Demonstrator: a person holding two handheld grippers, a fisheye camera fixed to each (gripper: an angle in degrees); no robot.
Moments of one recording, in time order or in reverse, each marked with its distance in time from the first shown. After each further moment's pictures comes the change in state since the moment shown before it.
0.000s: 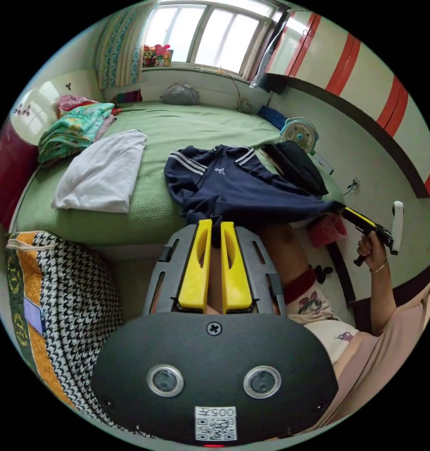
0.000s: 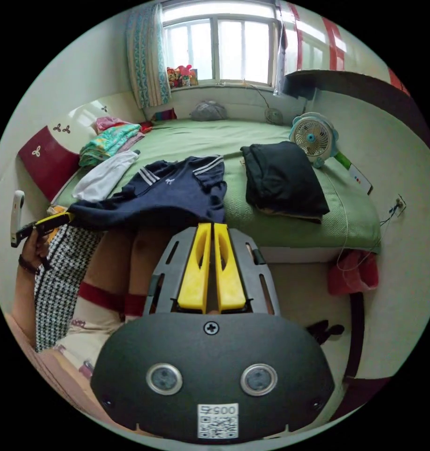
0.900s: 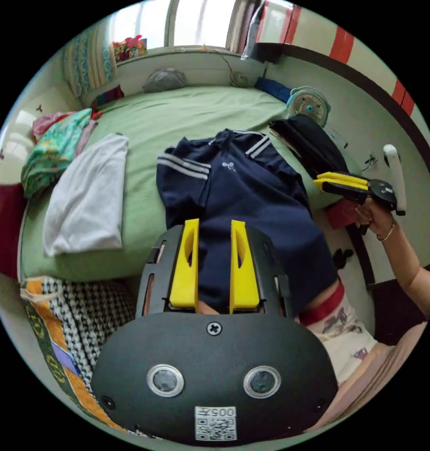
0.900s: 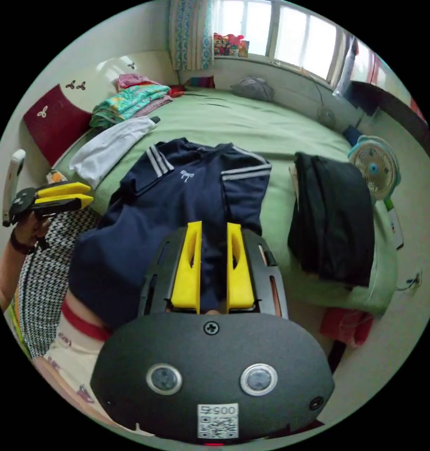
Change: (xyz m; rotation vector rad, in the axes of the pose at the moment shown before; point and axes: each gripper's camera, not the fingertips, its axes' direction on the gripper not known) left arm 0.015 -0.107 0.106 -0.114 -0.126 0.170; right arm -0.053 -0.137 0.133 -0.141 -0.048 -0.243
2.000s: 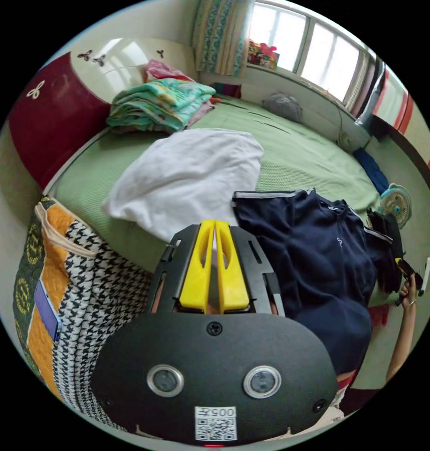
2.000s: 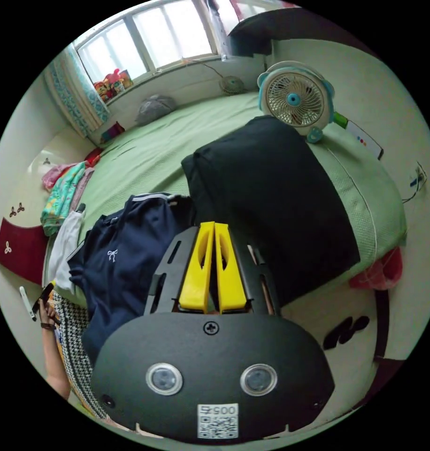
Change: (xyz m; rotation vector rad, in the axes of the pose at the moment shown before) left arm -0.220 0.021 0.017 0.115 -0.159 -0.563; right arm 0.203 -0.022 0.011 0.068 -0.010 0.574
